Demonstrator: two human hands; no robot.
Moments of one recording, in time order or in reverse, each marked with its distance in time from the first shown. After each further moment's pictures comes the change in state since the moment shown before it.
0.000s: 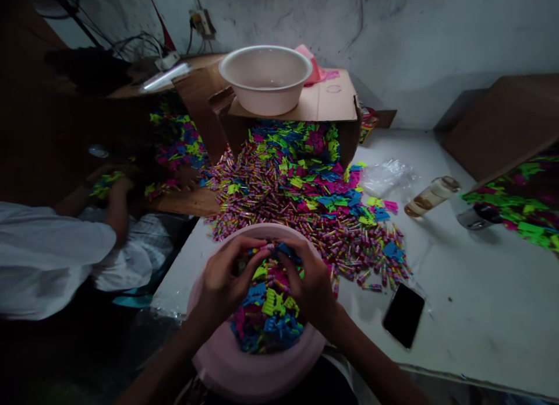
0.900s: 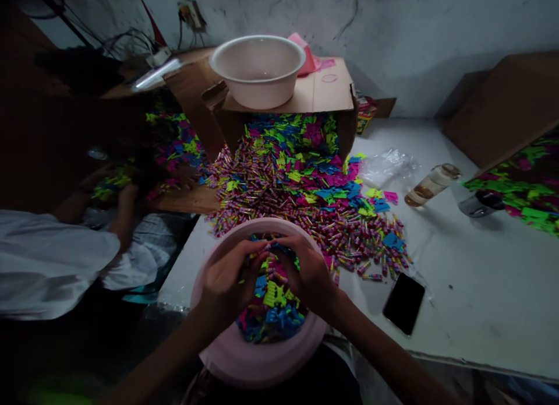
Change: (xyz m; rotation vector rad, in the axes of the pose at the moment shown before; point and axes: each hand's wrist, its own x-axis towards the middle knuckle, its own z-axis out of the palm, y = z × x) left_hand -0.004 0.004 0.002 0.146 -0.021 0.224; right_hand 0.000 0.010 -0.010 0.035 -0.063 -0.183
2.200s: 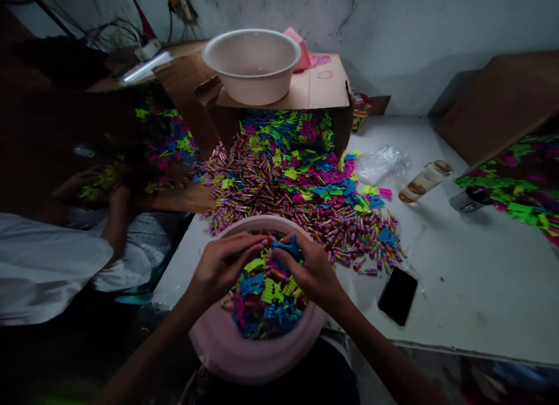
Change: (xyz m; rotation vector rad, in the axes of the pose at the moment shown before) left_hand 0.008 -0.022 -0.006 -0.289 -0.185 -0.140; right_hand 0.009 -0.014 -0.018 0.155 -0.156 0.468
